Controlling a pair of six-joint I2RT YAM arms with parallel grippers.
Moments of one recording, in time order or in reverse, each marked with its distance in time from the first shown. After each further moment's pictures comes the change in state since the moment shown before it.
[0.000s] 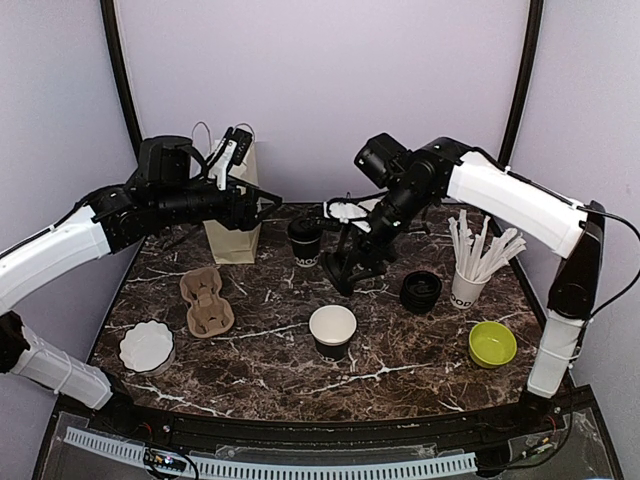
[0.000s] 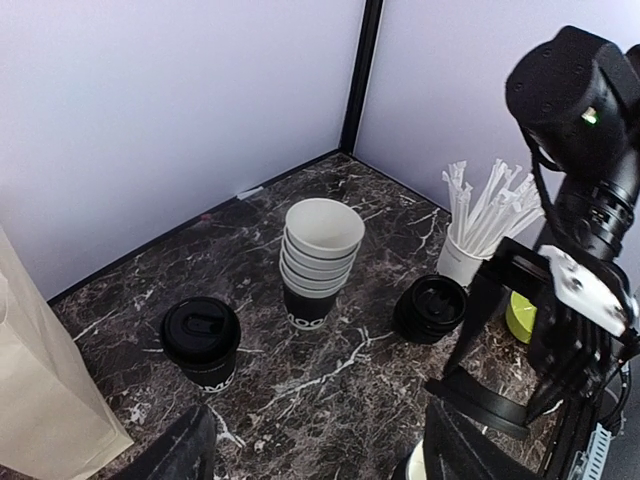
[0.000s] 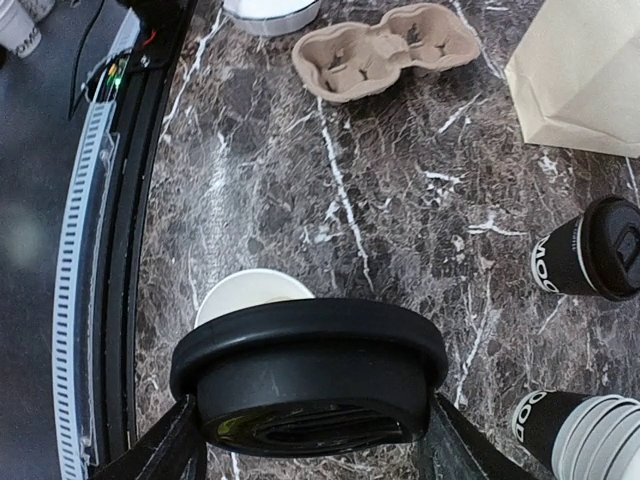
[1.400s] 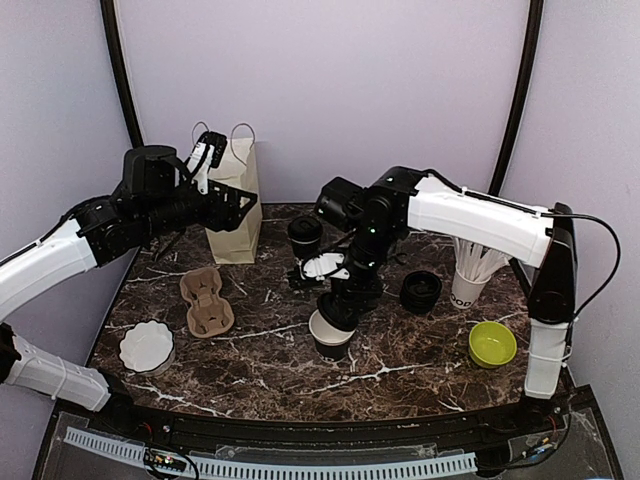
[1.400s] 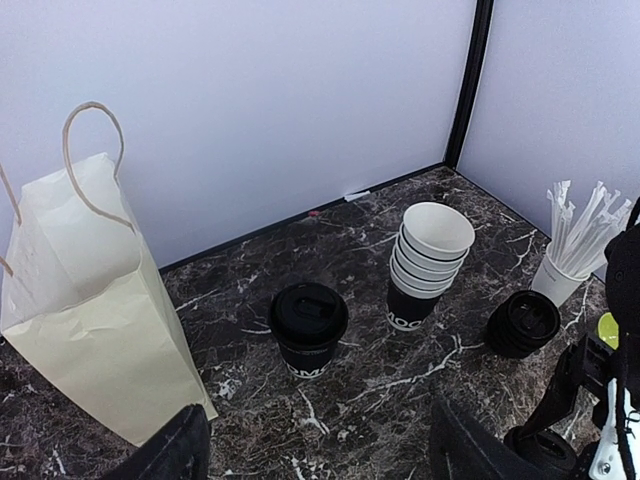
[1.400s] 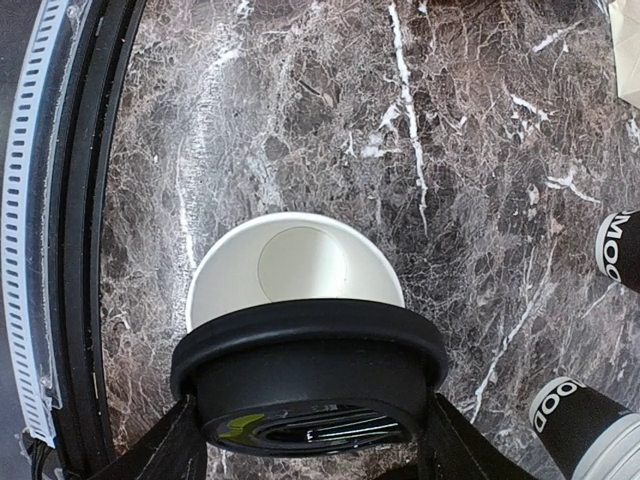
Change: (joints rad) left arm 0.006 -0.098 -0.094 0.011 -0.288 0.003; right arm 0.176 0.116 -0.005 -0.101 0.275 -0.076
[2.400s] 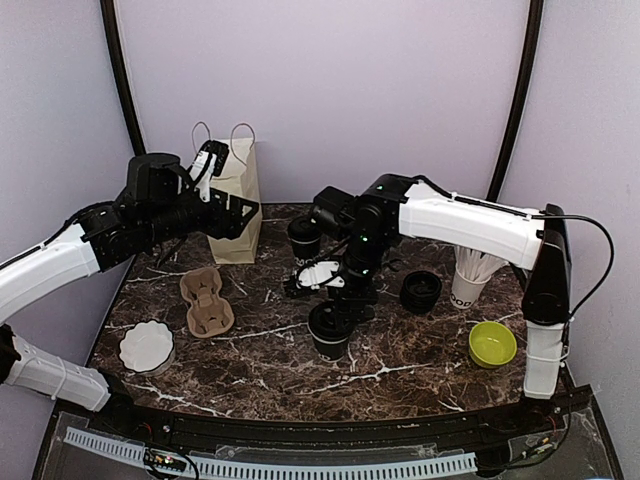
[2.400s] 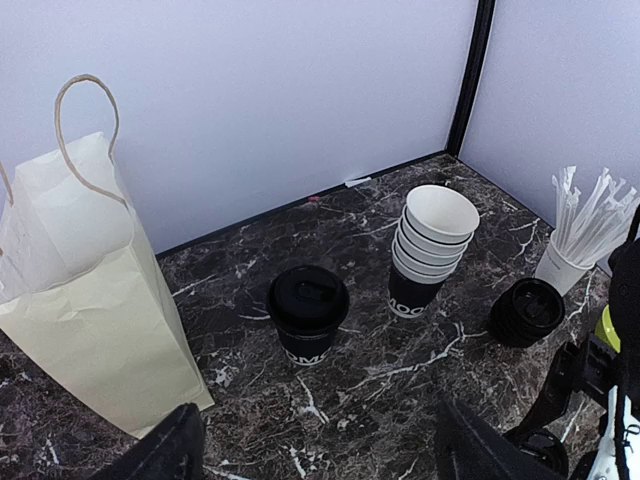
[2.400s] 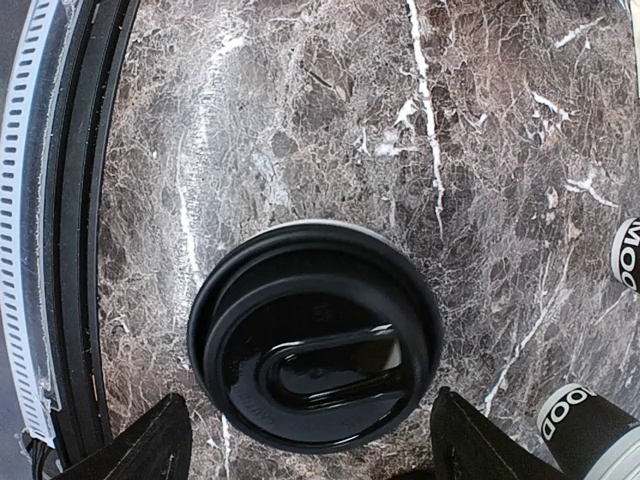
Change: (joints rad) left arm 0.000 -0.002 -0.045 0.018 0.001 -0.015; right arm 0.024 0.030 -0.001 0.001 0.021 0.012
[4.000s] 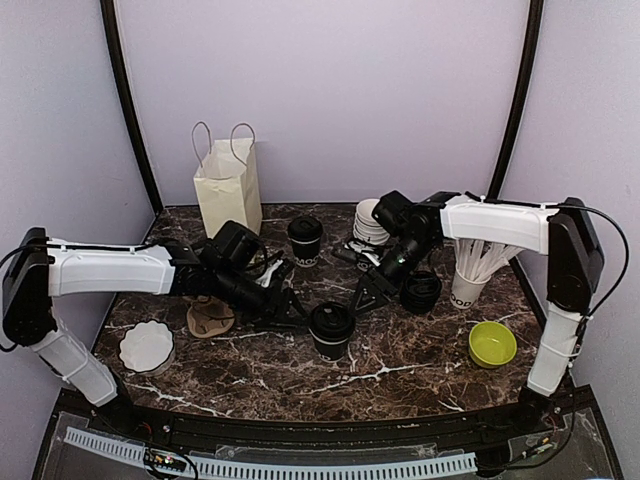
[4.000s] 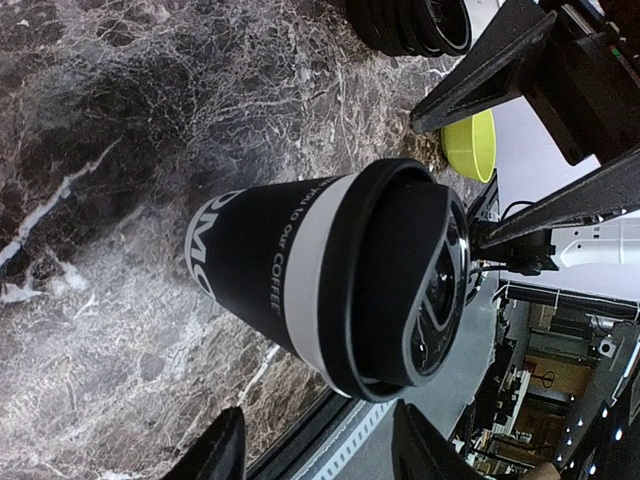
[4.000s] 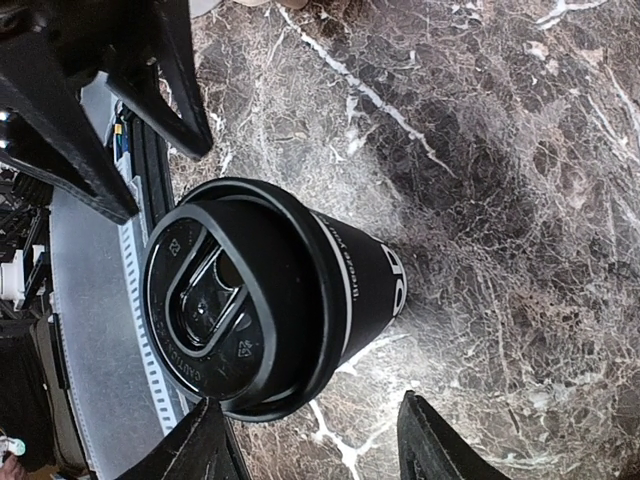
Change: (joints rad) left arm -0.130 0.341 -0.129 -0.076 0.689 -0.678; right arm -0.312 -0.138 -0.439 0.357 -0.532 0.464
